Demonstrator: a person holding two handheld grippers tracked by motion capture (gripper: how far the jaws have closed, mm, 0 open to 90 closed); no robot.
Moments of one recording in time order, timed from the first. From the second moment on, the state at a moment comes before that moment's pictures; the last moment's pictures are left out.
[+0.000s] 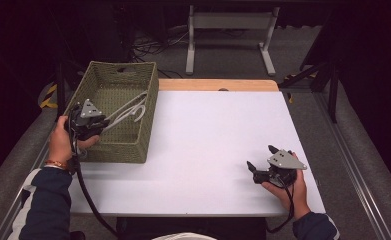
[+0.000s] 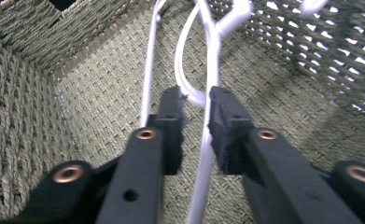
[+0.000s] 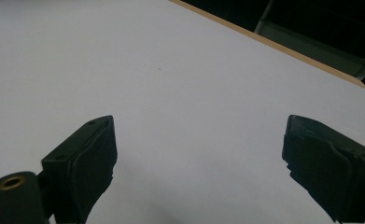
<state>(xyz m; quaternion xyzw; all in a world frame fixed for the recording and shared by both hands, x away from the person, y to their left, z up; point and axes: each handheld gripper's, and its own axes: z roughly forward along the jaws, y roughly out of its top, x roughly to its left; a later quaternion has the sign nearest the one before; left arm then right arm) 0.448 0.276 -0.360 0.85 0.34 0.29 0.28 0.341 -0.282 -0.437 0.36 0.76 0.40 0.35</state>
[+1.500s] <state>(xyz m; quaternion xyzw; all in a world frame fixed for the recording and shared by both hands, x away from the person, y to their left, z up) 0.389 0.246 -0.339 0.74 0.28 0.31 0.53 0.342 -0.279 -0.438 0.36 0.77 0.40 0.35</state>
